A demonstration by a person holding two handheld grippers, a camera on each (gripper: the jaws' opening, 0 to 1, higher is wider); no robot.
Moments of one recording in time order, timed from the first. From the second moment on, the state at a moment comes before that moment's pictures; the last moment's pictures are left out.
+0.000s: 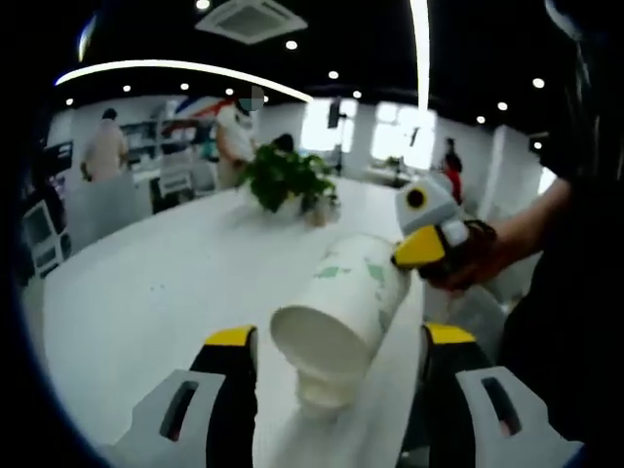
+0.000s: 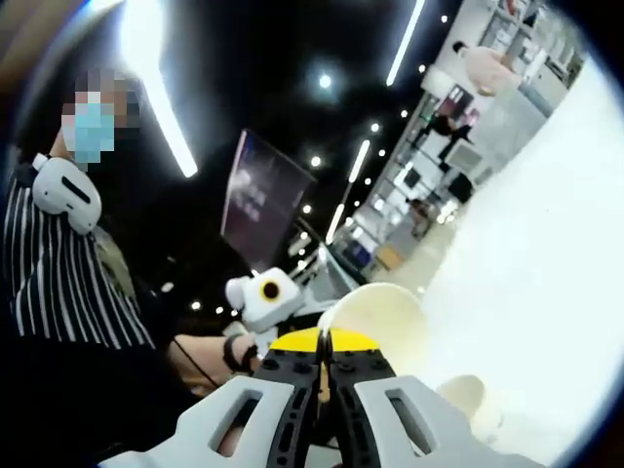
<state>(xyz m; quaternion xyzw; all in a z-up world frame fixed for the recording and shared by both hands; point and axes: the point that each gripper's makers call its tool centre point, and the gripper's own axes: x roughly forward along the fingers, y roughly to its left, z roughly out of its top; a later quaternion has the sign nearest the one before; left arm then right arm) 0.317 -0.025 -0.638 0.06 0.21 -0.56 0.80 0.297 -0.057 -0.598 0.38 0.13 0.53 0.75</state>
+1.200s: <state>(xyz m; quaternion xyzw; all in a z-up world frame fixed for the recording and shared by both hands) 0.329 0.037 -0.665 0.08 0.20 -0.46 0.86 0.297 -0.061 -0.617 -0.09 0.23 0.57 0.78</state>
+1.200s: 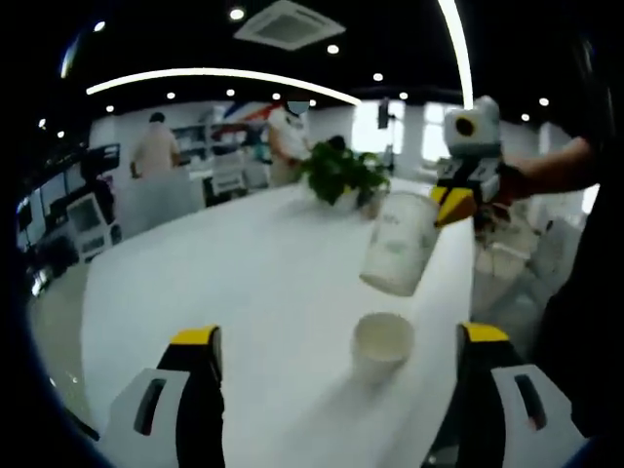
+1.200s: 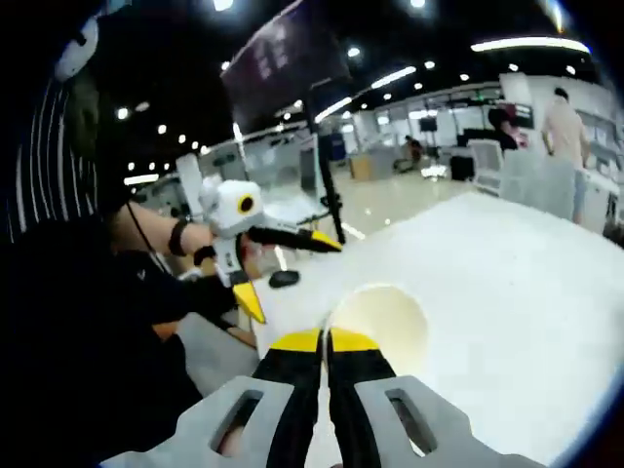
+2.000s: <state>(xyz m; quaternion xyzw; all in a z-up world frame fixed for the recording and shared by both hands) 0.320 0.042 -0.685 0.07 0.21 -0.45 0.86 0.281 -0.064 -0.602 -0.45 0.23 0.61 0.61</state>
